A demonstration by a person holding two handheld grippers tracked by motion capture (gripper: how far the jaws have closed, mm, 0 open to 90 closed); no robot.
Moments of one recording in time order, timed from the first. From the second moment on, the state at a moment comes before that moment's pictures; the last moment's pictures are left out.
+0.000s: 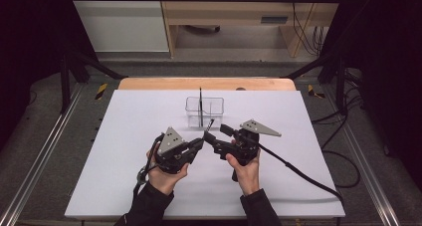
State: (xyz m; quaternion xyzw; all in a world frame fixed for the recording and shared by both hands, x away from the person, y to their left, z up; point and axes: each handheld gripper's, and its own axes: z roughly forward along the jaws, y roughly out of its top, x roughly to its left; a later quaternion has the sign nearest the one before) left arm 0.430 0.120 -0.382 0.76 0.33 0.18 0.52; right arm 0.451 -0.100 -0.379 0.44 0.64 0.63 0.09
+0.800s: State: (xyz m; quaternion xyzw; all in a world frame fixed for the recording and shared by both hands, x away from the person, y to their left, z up) left arm 0.429 0.109 -0.384 0.76 0.33 0.18 0.53; right arm 0.452 -0.096 -0.383 0.46 0.62 0.63 0.08
